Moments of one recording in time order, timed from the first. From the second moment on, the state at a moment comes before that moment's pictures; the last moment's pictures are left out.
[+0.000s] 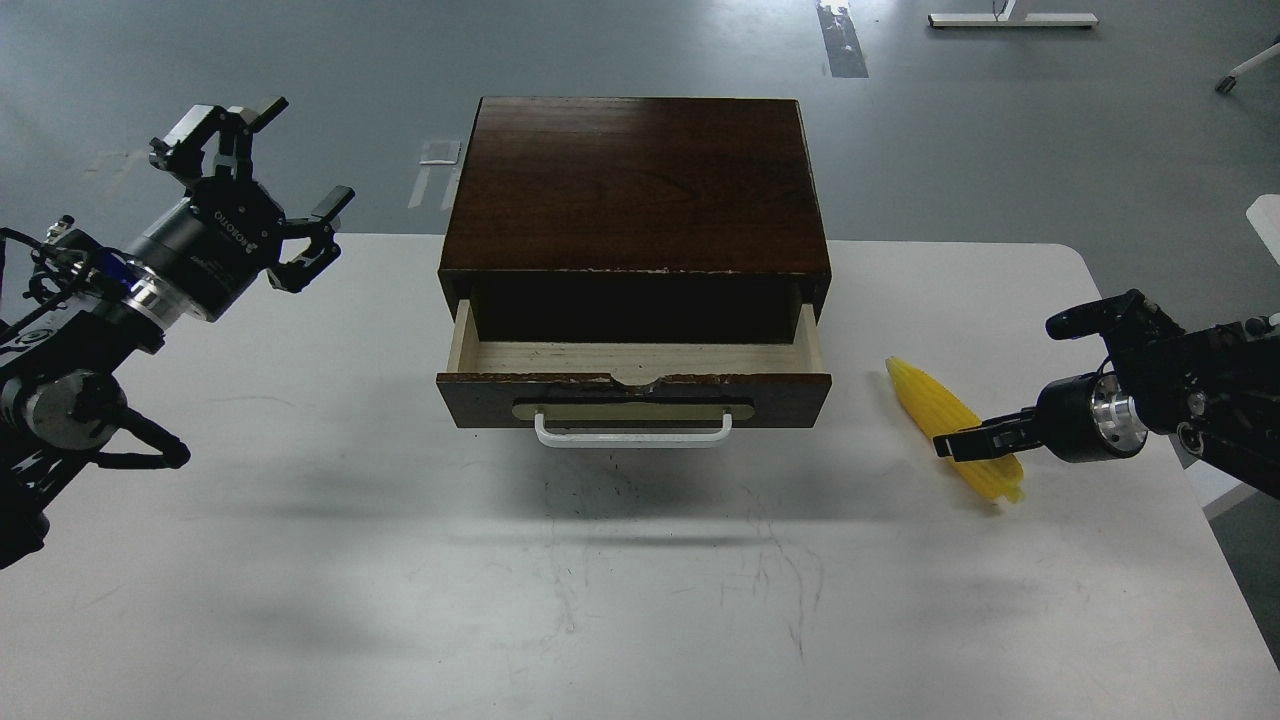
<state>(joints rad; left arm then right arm) -0.67 0.67 -0.63 -0.96 0.16 -0.49 -0.46 1.05 -0.65 -0.24 0.81 -1.46 0.38 0.49</state>
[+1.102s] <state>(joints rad) -0.69 0.68 -0.64 -0.96 0.16 -0.49 -0.45 1.89 -0.38 -0.42 1.10 -1.48 0.40 0.49</state>
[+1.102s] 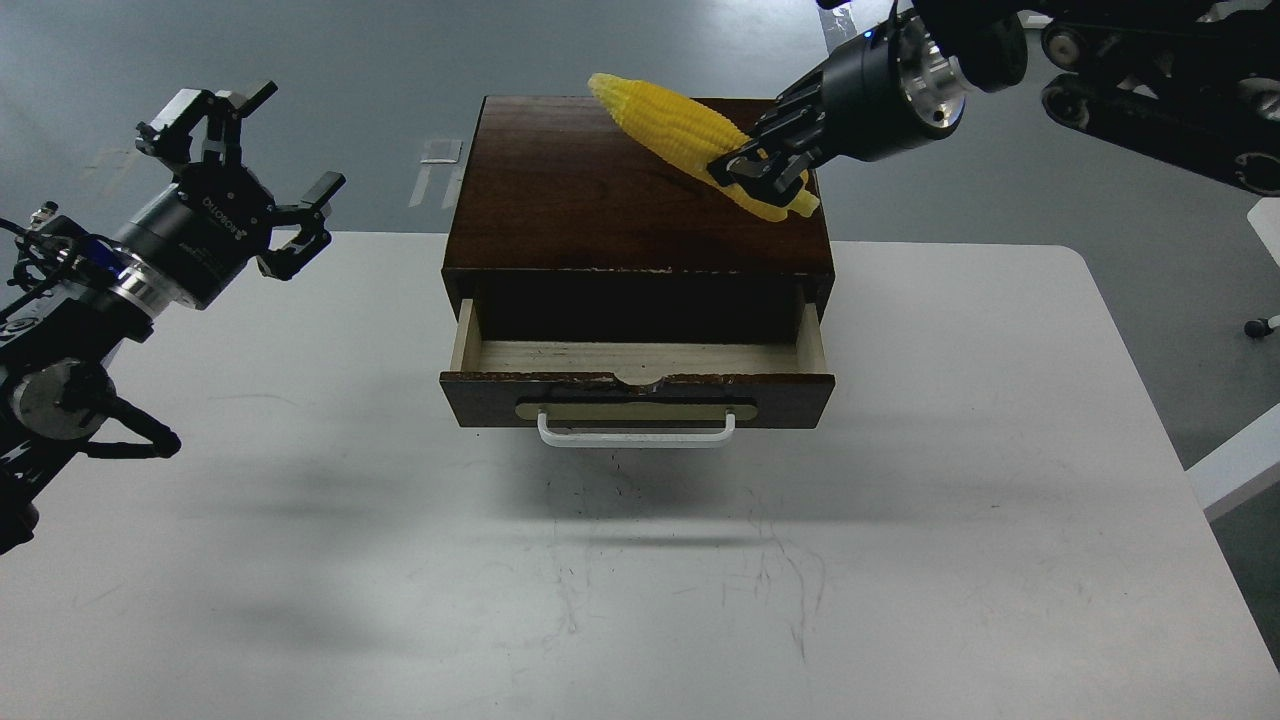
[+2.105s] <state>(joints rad) -0.69 0.69 -0.64 -0.96 0.16 -0.49 -0.45 1.88 -0.18 -0.63 1.16 -1.70 0.20 0.49</state>
